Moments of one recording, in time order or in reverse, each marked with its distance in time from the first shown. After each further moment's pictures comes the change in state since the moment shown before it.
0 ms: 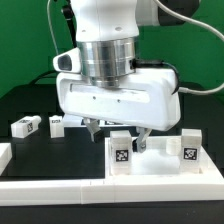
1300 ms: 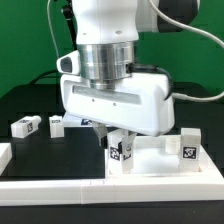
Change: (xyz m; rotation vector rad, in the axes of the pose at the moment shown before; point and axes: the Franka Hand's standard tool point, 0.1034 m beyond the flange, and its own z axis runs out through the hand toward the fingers) arm 0.004 0.006 0.005 0.019 0.031 0.386
